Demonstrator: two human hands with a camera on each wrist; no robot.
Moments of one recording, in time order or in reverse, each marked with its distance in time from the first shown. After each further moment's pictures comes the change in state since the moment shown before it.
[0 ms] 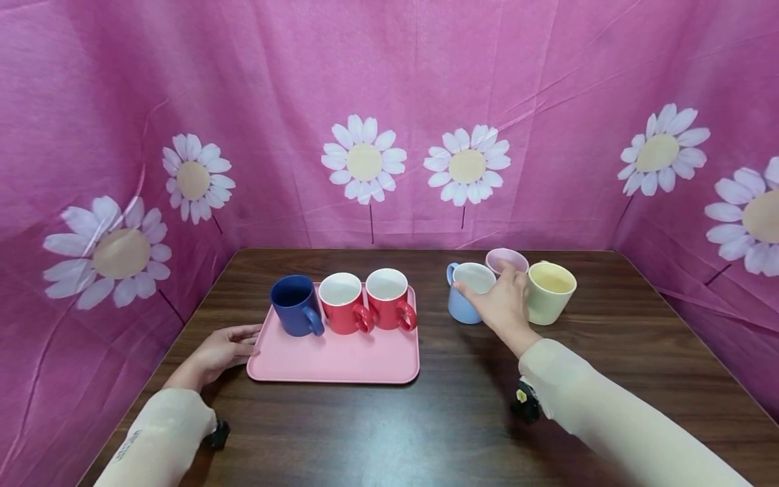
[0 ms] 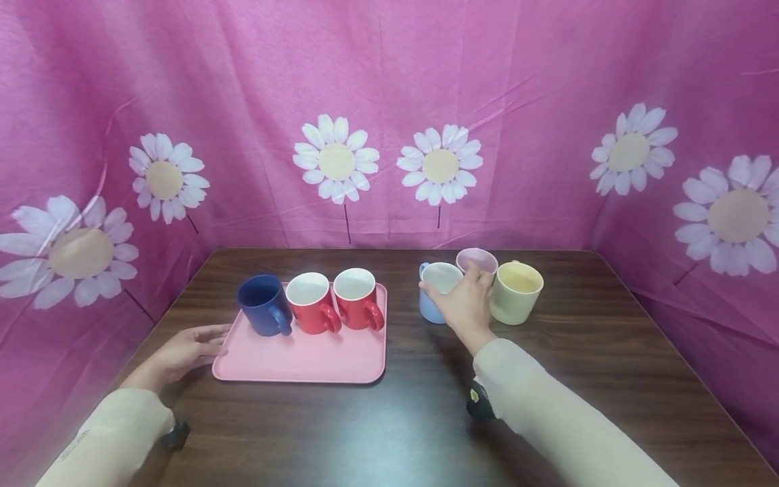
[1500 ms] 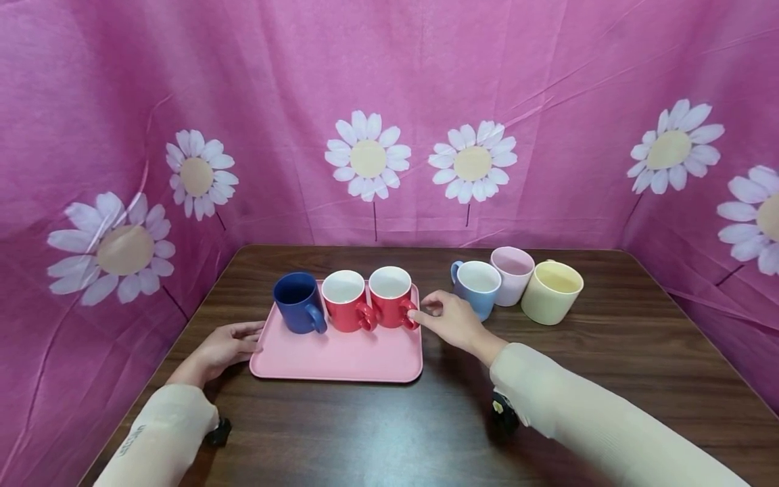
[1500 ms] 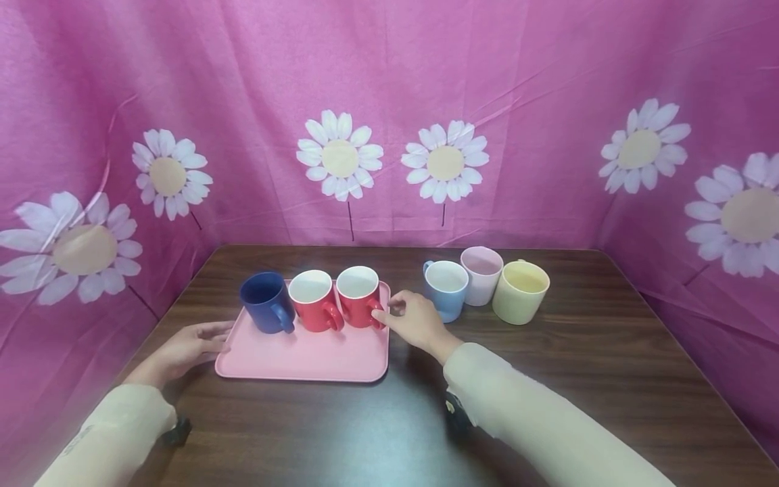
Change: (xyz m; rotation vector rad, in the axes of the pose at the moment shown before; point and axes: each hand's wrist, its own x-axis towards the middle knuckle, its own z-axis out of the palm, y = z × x) left_hand 0.003 0.000 -0.001 0.025 0.011 -0.001; right_hand -0.029 -0.032 0.042 0.100 -0.477 -0.273
